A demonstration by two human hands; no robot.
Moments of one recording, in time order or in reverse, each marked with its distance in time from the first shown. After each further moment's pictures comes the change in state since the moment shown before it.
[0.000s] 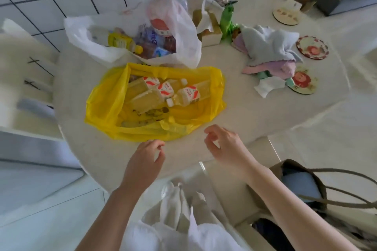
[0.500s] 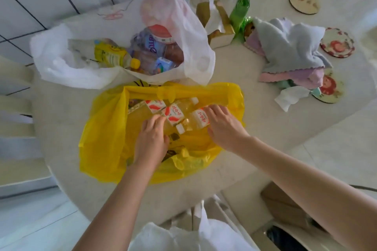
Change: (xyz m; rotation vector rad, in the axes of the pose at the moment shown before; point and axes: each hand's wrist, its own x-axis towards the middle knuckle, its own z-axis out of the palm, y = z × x) left_hand 0.185 -0.028 -0.015 0.270 -0.027 0.037; right_hand 0.193 0.004 0.016 -0.576 -0.126 -0.076
